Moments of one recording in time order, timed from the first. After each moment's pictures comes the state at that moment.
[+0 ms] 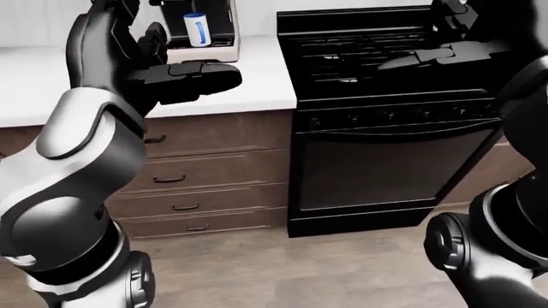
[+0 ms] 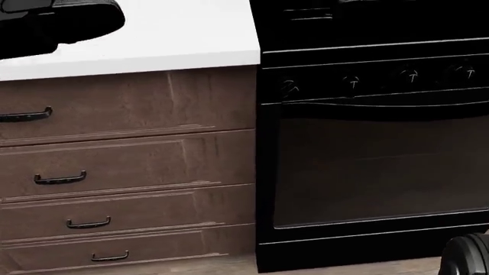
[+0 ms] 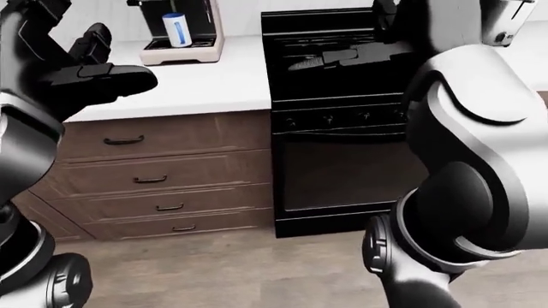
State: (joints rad) left arm -0.89 0.44 0.25 -0.55 -0.90 1.12 0.66; right arm -1.09 -0.41 -0.26 -0.66 0.22 1.53 -0.04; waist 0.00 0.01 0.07
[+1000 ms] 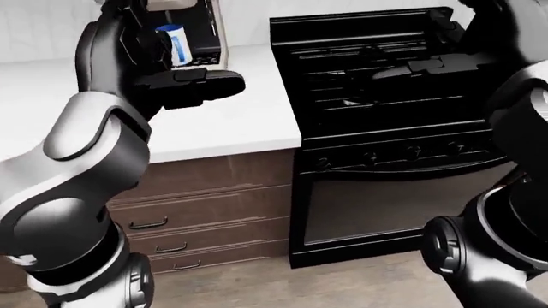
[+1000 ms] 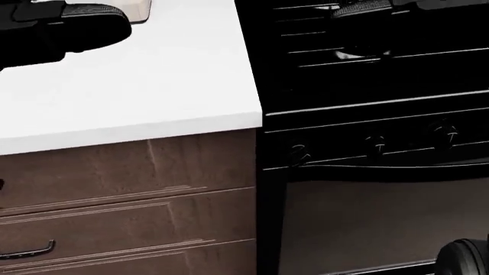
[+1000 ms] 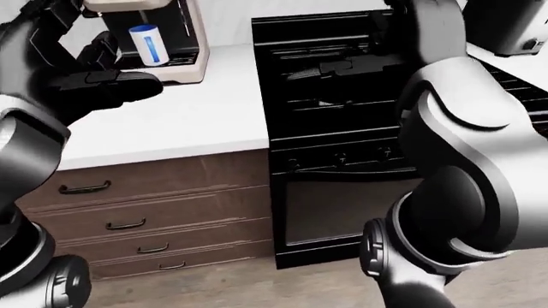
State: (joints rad) left arm -0.88 0.45 0.24 -0.55 -0.93 1.13 0.68; right arm -1.06 -0.39 -0.27 -0.66 0.23 1.56 -0.06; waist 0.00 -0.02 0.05
